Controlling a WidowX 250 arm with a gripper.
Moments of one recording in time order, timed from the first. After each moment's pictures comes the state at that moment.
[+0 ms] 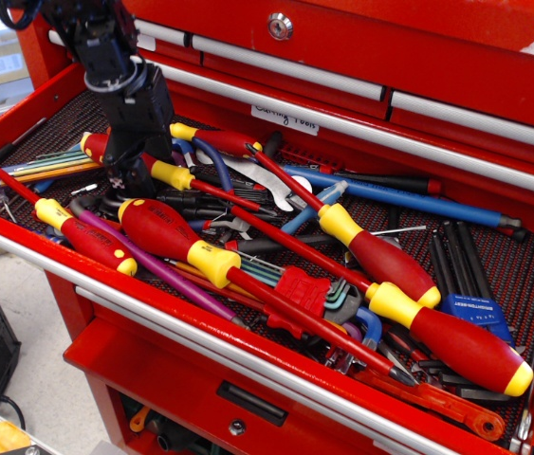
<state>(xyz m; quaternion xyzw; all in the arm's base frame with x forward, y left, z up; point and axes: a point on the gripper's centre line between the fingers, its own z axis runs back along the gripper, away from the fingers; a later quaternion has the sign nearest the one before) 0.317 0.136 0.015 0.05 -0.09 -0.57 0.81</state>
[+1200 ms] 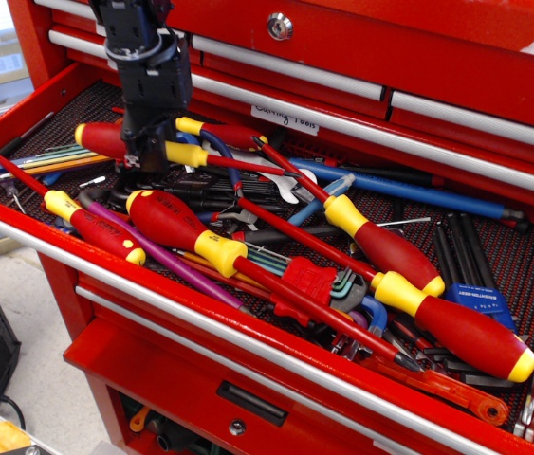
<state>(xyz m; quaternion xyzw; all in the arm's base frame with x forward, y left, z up) 0.309 0.118 0.048 0.04 -0.03 -0.55 0.83</state>
